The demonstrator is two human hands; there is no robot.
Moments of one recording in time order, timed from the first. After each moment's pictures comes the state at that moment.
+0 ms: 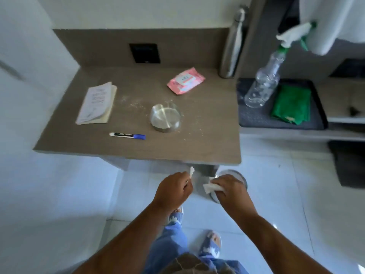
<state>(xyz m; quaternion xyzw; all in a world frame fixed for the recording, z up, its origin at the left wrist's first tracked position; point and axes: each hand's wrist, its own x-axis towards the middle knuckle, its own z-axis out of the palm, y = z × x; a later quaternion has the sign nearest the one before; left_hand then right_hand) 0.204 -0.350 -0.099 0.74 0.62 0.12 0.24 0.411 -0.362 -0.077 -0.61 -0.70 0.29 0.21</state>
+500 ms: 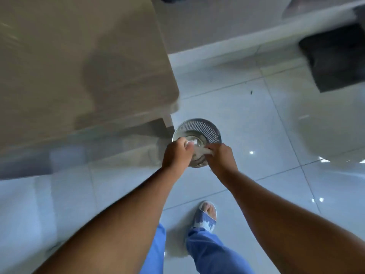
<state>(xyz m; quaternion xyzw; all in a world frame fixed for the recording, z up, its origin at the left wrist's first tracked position) 0.397 -0.273 -0.445 0.64 0.64 0.02 0.43 0.526 -0.333 -0.433 -0.80 -0.46 0.36 0.14</state>
